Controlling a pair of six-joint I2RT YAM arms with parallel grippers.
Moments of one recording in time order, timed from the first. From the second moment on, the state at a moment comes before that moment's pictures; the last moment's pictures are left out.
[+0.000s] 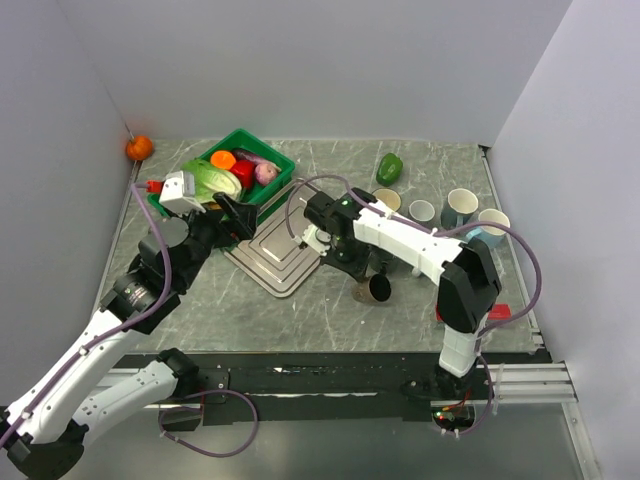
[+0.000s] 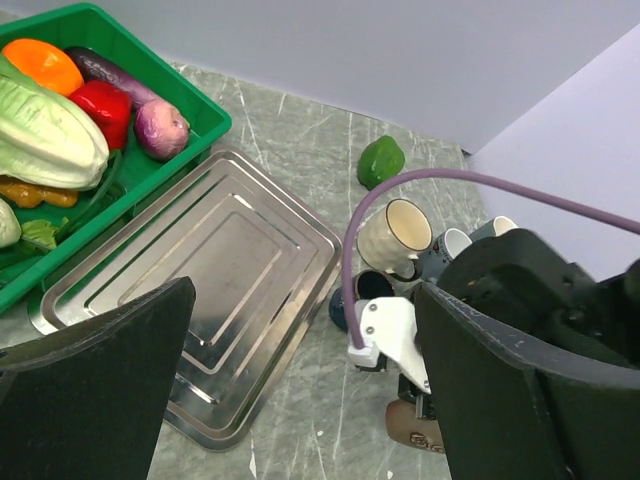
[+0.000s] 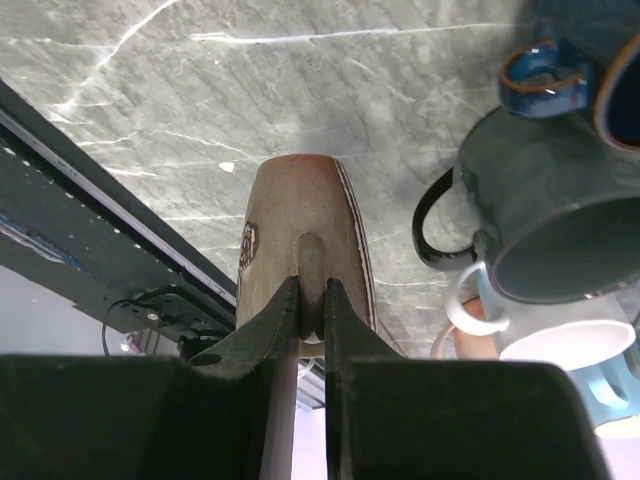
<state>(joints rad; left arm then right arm) -0.64 0.77 0.96 -0.29 -0.36 -0.57 0.80 1.81 1.60 -1.33 0.05 -0.35</state>
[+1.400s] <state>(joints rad) -0.64 0.75 0.90 -0.27 -0.32 -0.56 0.82 2.04 1.70 -1.36 0.02 -0.28</state>
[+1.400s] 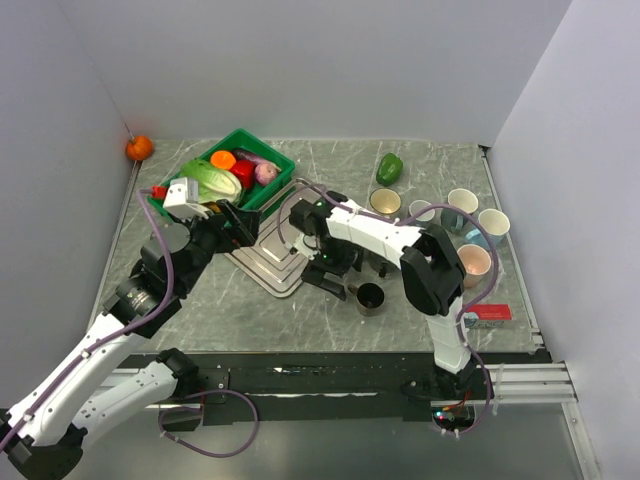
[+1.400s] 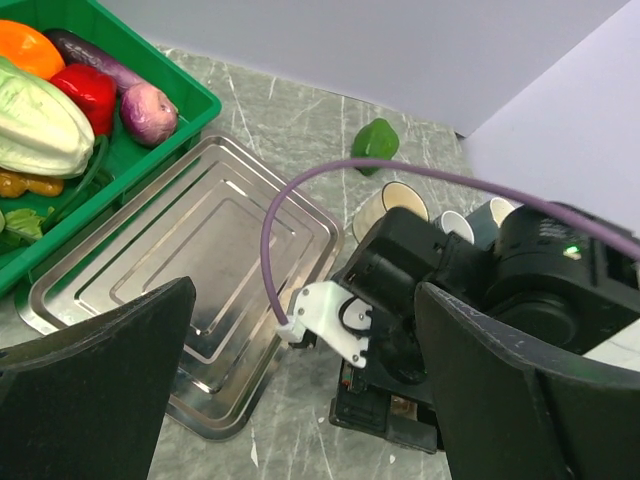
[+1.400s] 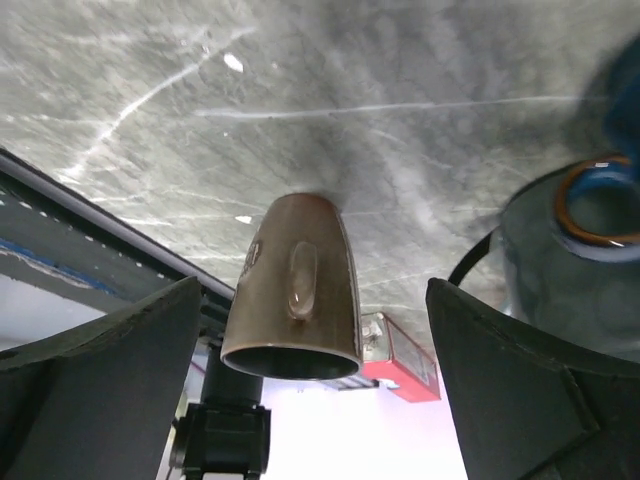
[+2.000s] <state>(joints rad) -0.64 0.64 0.90 -0.28 -0.31 -0.56 0.69 1.35 1.33 -0.92 0.19 0.18</state>
